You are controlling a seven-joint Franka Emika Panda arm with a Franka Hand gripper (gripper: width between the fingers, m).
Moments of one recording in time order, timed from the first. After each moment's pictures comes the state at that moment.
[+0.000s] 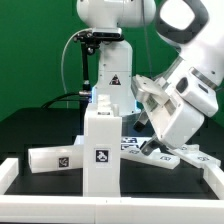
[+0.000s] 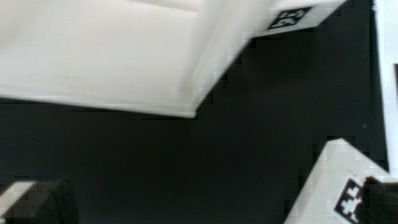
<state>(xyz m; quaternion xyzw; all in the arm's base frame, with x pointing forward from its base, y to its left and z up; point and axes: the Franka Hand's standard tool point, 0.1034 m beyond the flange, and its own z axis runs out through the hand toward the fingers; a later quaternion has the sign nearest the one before) 0.489 0.028 0.056 0.62 0.71 -0.28 0.17</state>
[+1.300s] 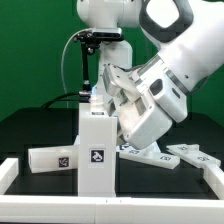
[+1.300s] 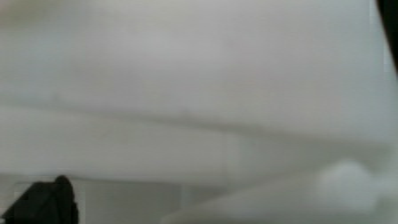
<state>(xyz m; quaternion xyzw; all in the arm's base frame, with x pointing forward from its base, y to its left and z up) 0.489 -0.044 0.068 0.59 0.71 -0.34 0.18</state>
